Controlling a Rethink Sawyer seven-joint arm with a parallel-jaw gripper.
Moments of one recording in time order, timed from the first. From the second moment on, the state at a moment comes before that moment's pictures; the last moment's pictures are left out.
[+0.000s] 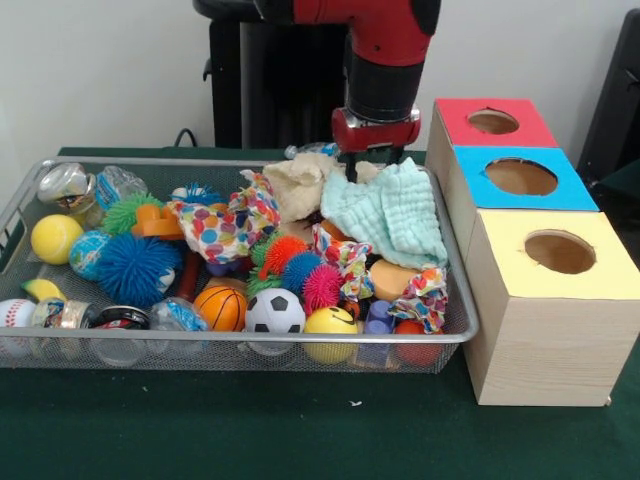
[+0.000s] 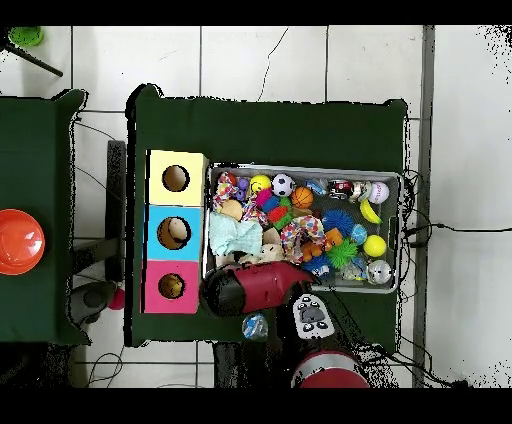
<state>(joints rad) -0.20 -0.58 0.05 1.92 -0.36 0.28 1.60</state>
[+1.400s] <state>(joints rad) -0.18 -0.48 -0.14 1.89 -0.37 -0.26 1.60</state>
